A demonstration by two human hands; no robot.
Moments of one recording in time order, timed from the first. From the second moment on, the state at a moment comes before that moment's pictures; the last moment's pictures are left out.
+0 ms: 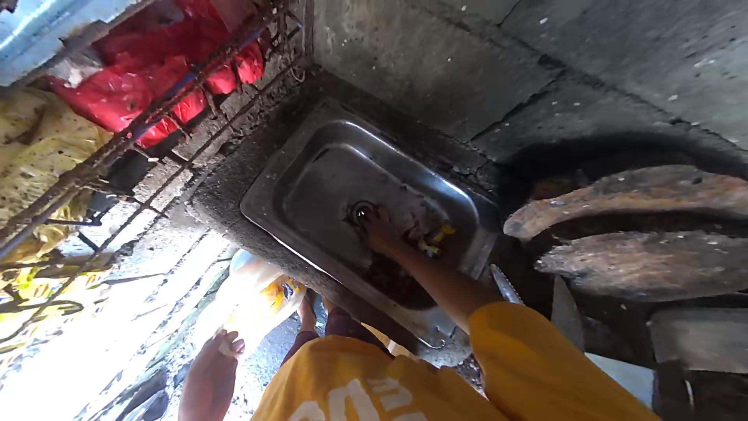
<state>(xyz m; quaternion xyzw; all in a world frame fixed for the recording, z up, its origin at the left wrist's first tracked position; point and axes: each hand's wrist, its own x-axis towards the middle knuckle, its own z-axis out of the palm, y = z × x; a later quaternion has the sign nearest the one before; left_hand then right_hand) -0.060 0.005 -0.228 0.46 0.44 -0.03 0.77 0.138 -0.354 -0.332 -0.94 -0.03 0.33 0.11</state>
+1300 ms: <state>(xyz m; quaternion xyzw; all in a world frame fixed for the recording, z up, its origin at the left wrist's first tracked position) -0.045 -0.003 -0.238 0.48 0.47 -0.06 0.74 0.099 -0.289 -0.253 -0.84 -0.24 0.36 0.33</state>
